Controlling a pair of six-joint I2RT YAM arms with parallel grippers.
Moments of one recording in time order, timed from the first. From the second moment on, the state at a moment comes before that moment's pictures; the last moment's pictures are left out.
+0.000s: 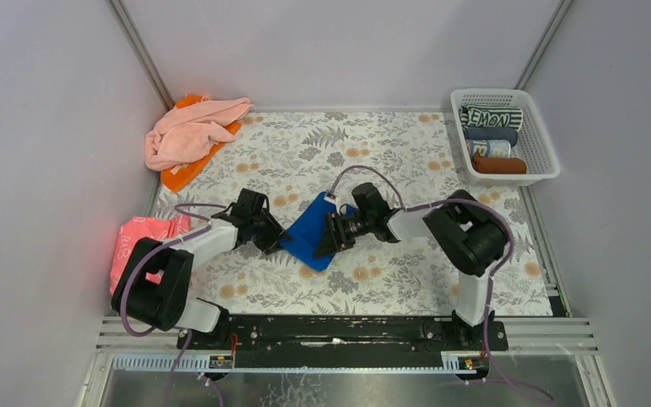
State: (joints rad) left arm -0.31 1.42 0.61 -0.25 0.19 -1.09; right arm 0.68 1.95 0.86 0.41 -0.92 0.62
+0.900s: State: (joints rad) left arm -0.32 1.44 0.62 -0.25 0.19 -1.09; right arm 1.18 1.75 1.06 -0.21 0.12 -0.04
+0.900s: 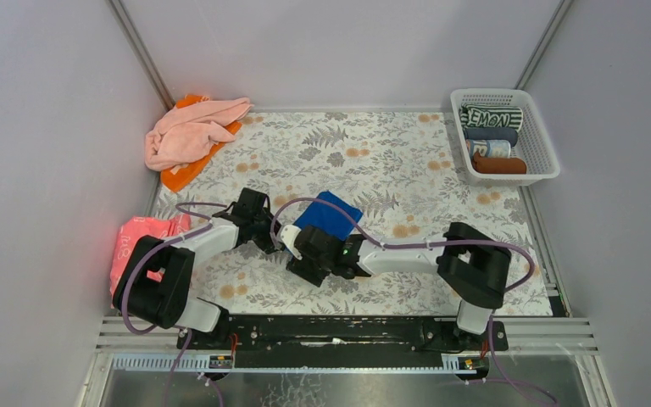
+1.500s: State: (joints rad) left arm -0.33 1.41 0.62 -0.26 0.17 -1.09; right arm 1.18 1.85 1.08 -0.17 0.24 -0.14
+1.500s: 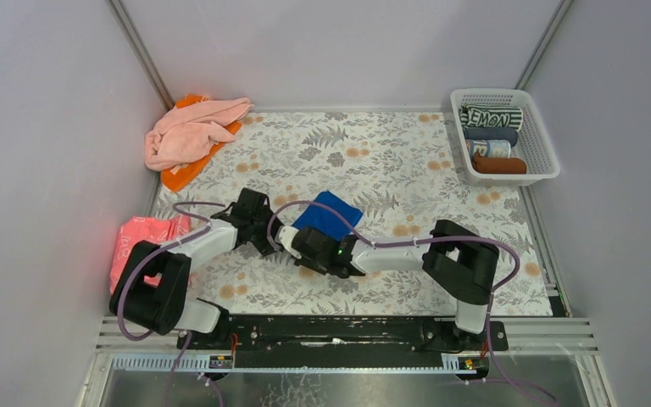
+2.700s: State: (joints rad) left arm -0.39 1.36 0.59 -0.26 0.17 -1.09; right arm 0.64 2.06 0.94 0.28 -1.09 0.50
